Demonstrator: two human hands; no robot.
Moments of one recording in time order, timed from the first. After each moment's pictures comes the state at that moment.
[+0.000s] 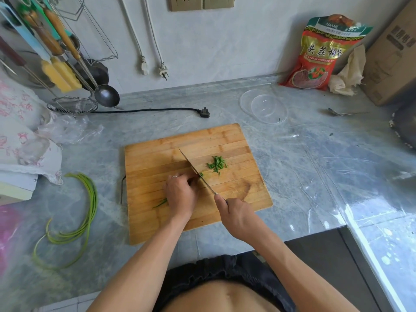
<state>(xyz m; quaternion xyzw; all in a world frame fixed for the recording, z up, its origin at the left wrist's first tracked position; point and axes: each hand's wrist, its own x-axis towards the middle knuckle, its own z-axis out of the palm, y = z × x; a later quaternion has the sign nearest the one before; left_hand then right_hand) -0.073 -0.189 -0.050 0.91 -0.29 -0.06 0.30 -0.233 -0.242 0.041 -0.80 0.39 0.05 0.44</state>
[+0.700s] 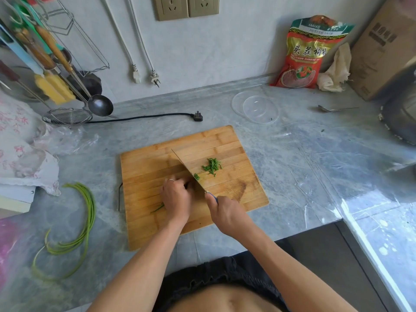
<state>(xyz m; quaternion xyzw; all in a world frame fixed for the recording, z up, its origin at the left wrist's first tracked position) -0.077 -0.188 -0.043 0.92 -0.28 -0.05 0.27 -0.222 -0.237 0.036 -0.83 0.40 0.08 0.39</state>
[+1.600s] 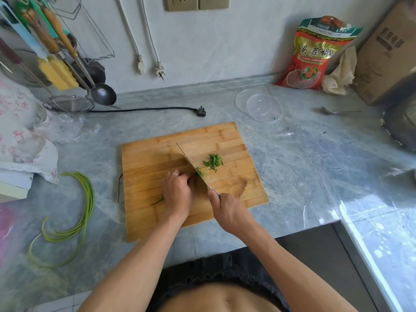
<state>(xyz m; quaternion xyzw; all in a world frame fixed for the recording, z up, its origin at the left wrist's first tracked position) -0.077 -0.183 -0.044 0.90 -0.33 -0.03 0.28 -0.224 -0.238 0.036 -0.83 0.40 0.08 0.38</state>
